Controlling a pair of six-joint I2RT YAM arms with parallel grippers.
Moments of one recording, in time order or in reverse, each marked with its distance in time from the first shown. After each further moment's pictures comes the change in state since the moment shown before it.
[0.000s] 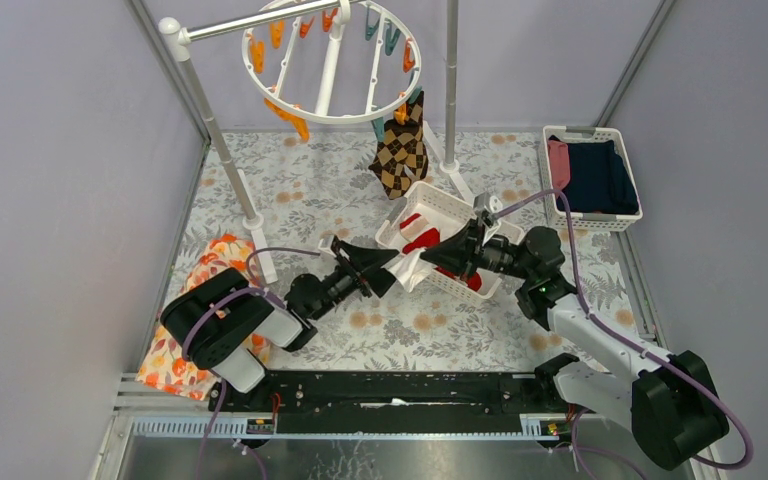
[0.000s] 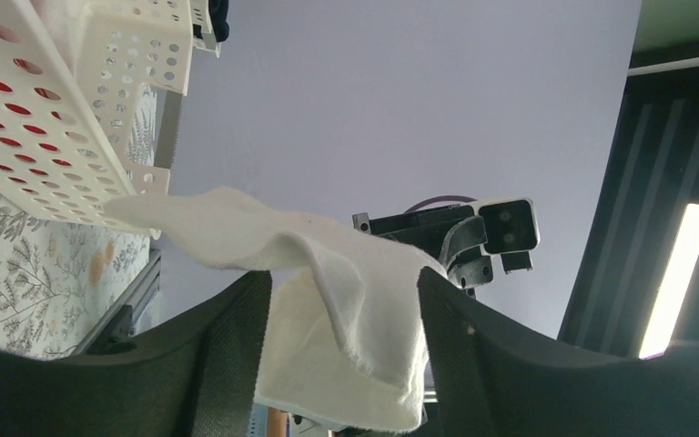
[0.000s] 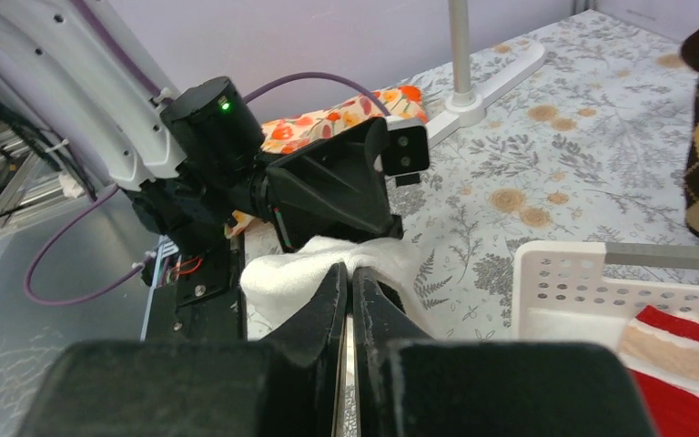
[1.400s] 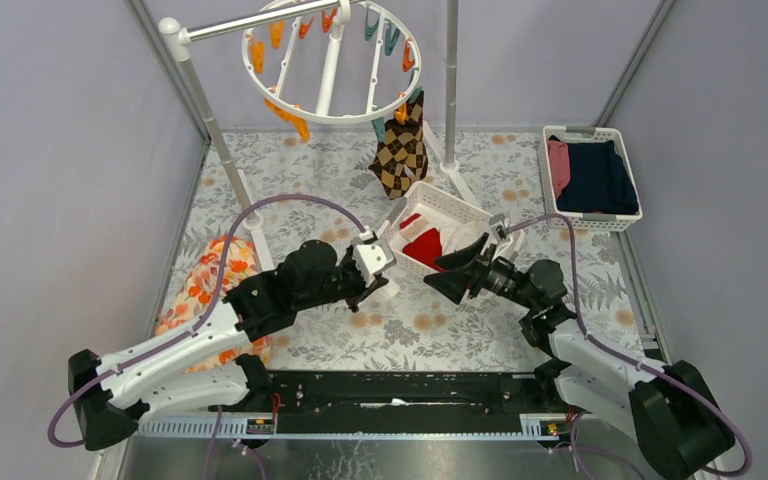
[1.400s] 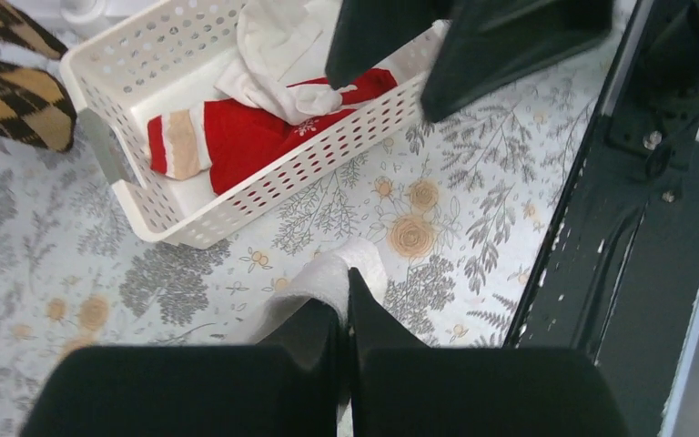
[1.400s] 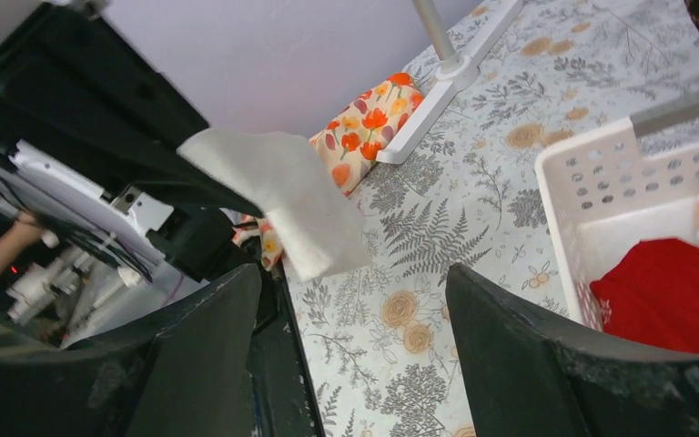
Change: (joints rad) left arm -0.222 -0.652 0.600 -1.789 -0.002 1.946; right arm 0.018 -0.104 -0.229 0.131 0.171 0.269
